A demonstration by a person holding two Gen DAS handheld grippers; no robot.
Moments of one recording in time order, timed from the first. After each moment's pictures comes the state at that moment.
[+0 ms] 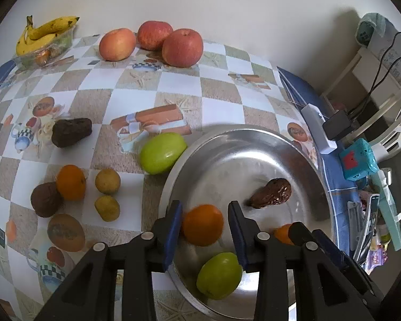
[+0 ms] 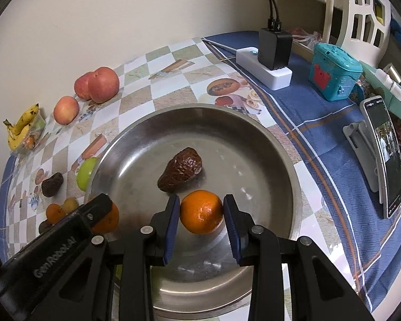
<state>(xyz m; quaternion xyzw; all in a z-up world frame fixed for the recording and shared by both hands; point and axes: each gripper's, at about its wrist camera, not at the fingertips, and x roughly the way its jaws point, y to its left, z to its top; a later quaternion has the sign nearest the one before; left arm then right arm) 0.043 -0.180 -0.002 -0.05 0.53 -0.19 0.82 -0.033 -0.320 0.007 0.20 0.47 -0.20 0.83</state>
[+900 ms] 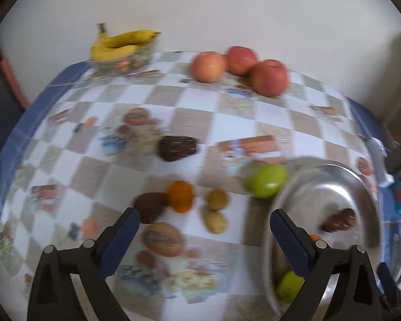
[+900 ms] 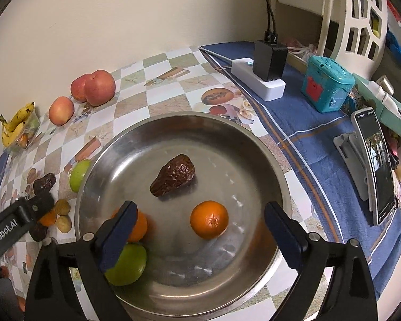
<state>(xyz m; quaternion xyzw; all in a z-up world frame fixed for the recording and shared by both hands) 0.047 -0.114 0.017 -0.01 0.51 0.01 0.86 -0.034 -0.314 0.011 0.16 0.46 -0.22 0.85</state>
